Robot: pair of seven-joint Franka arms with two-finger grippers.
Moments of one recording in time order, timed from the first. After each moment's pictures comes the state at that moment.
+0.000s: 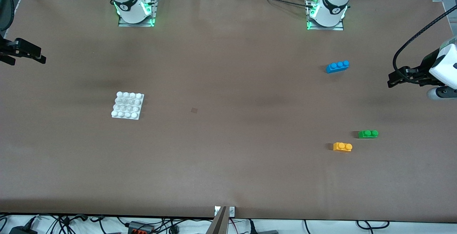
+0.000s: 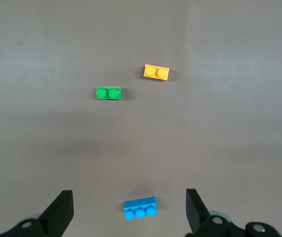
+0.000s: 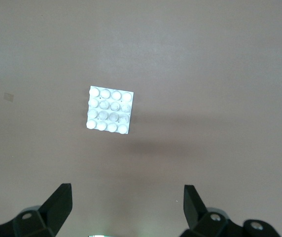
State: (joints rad) left arm 0.17 0.12 -0.17 -1.54 0.04 1.61 -0.05; right arm -0.01 0.02 -0.11 -1.60 0.02 1.55 -0.18
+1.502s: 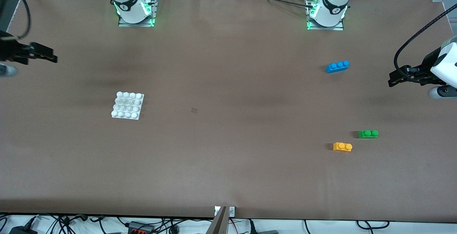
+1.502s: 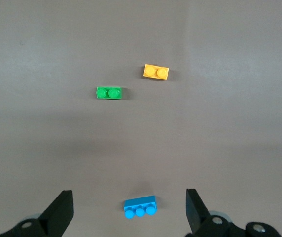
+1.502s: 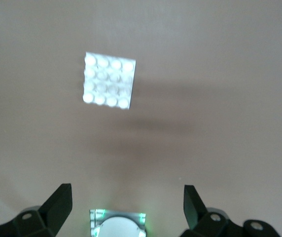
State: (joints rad) left arm 0.17 0.12 -0.17 -1.53 0.04 1.60 -0.05; right arm -0.01 0.10 -0.09 -1.64 0.00 1.47 -0.16
